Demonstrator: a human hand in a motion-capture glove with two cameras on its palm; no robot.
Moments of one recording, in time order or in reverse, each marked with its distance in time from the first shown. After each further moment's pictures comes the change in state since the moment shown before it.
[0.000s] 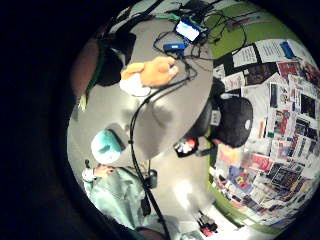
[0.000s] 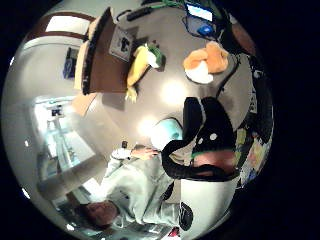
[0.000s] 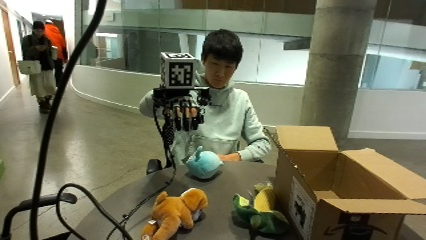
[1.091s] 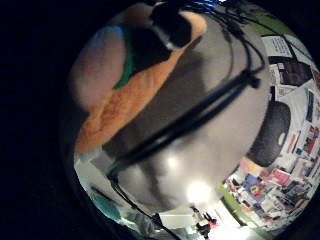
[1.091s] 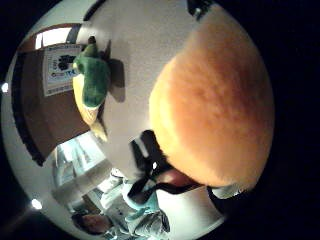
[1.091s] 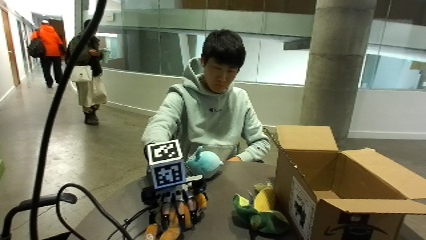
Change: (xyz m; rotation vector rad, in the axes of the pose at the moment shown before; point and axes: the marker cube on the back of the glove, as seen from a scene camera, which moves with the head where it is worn) arm 0.037 -0.134 0.207 -0.105 -0.164 0.077
